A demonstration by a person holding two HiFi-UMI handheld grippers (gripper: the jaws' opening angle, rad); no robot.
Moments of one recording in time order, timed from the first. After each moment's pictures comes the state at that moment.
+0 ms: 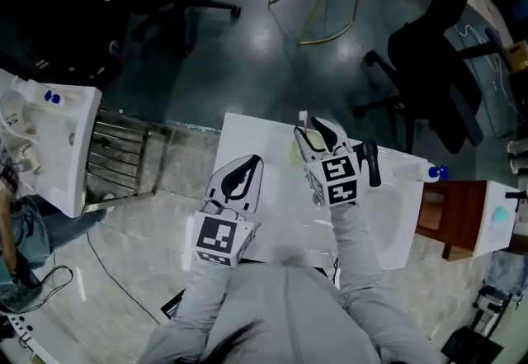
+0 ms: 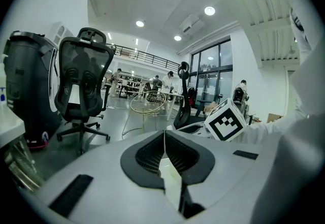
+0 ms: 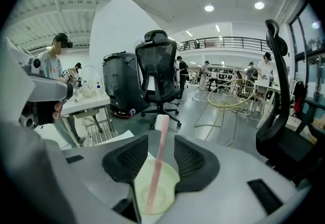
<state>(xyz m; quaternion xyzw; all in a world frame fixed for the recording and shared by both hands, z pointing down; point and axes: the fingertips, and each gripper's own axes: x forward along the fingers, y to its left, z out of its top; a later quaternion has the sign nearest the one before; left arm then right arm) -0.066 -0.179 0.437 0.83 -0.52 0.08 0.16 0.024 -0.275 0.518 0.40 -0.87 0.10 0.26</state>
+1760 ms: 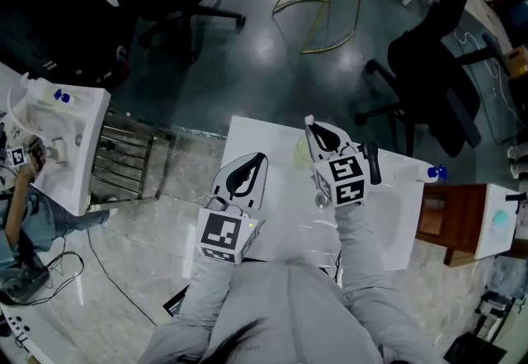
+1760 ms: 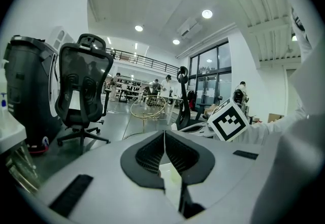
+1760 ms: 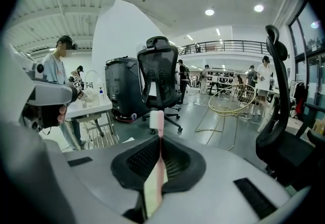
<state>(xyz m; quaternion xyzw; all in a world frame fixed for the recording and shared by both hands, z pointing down) -0.072 -0.175 0.420 0.84 -0.53 0.06 0.14 0.019 -0.271 0.493 0.40 -0.88 0.09 0.24</state>
